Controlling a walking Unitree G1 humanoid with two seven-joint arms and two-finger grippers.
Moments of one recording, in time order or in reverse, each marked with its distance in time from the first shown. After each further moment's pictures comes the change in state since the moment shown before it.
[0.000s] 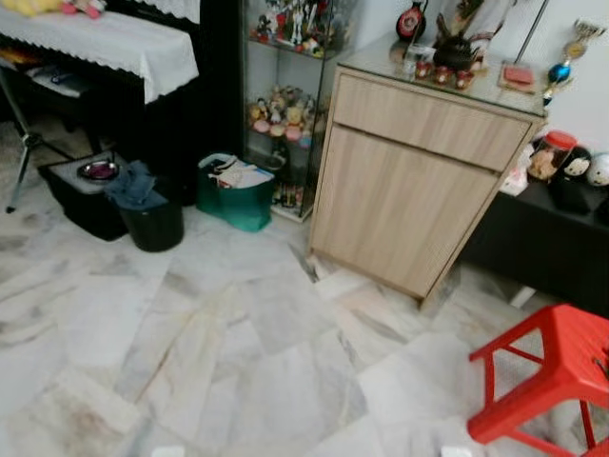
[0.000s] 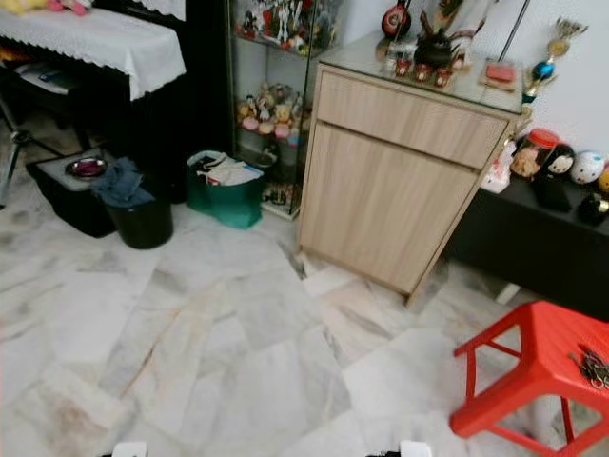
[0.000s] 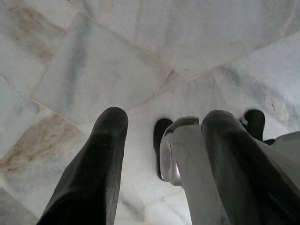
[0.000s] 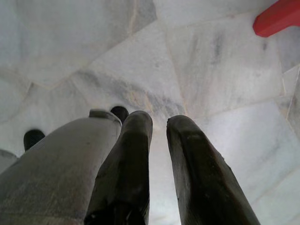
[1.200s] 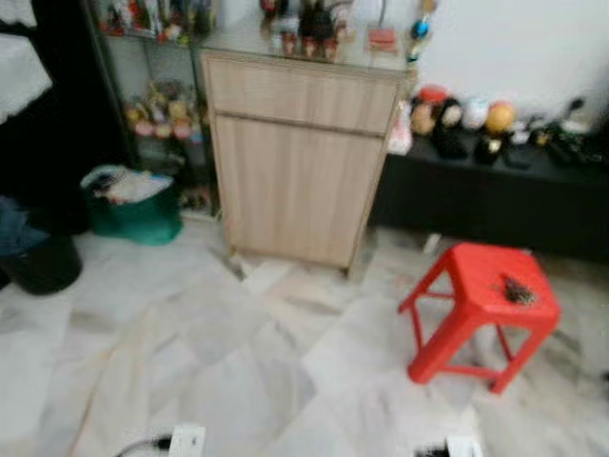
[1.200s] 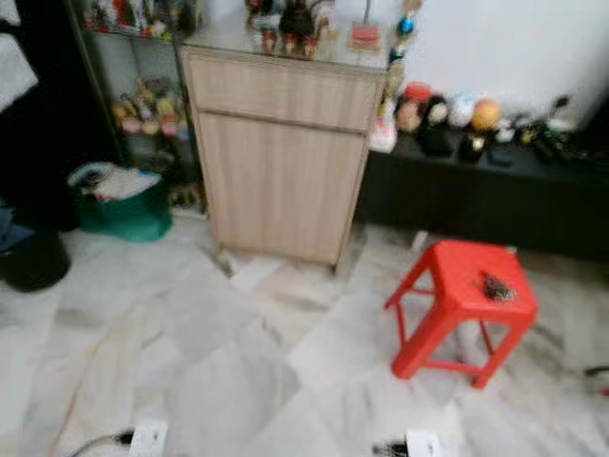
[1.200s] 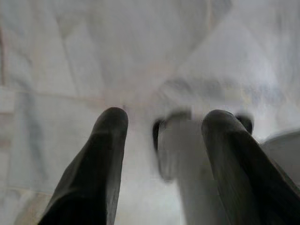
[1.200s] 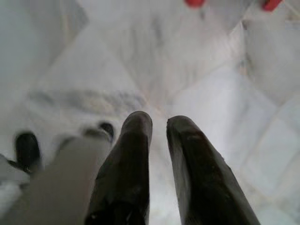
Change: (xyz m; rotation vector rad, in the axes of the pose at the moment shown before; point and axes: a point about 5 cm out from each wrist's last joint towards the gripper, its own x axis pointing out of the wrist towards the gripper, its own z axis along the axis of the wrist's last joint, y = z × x) left arm 0.003 -0.005 0.008 0.050 -0.007 -0.019; right arm 0.002 0.004 0.016 -0.037 -0.043 0.005
